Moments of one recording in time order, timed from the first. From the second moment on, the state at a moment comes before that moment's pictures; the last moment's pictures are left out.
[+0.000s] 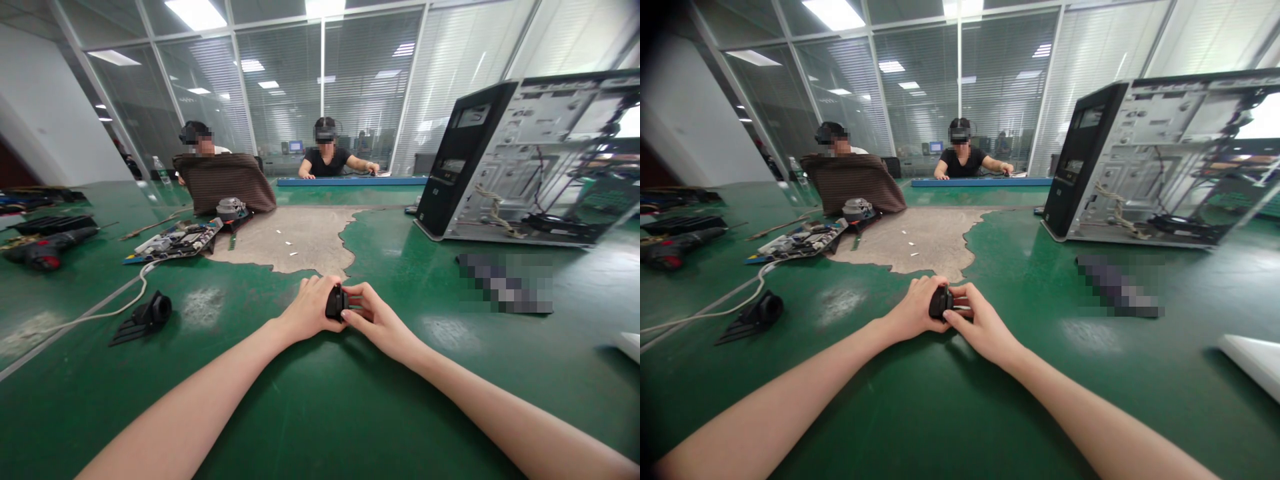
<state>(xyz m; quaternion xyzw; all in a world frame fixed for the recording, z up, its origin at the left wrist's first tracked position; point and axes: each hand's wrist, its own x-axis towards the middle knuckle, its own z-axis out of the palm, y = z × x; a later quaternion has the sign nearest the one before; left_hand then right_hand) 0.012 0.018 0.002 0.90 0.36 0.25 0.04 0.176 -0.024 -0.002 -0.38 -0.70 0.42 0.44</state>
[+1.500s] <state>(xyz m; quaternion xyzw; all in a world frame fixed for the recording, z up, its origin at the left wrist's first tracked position) 0.013 0.018 0.003 0.89 0.36 0.26 0.05 0.179 -0.017 0.000 -0.37 -0.65 0.50 0.44</state>
